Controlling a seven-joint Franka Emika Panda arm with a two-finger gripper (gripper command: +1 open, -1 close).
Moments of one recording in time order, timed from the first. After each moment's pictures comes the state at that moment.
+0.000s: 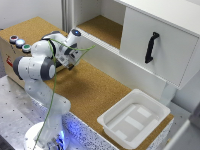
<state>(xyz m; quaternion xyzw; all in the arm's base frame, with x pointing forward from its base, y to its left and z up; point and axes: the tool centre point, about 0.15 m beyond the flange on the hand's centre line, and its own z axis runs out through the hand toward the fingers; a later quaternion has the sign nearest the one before) 0.346 0.232 0.311 -0.98 -0.02 0.00 0.19</state>
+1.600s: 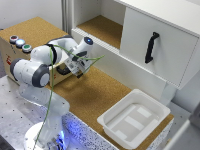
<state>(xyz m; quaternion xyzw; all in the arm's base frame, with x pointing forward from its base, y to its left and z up) 0.343 0.129 0.308 -0.98 0.04 0.00 0.19</state>
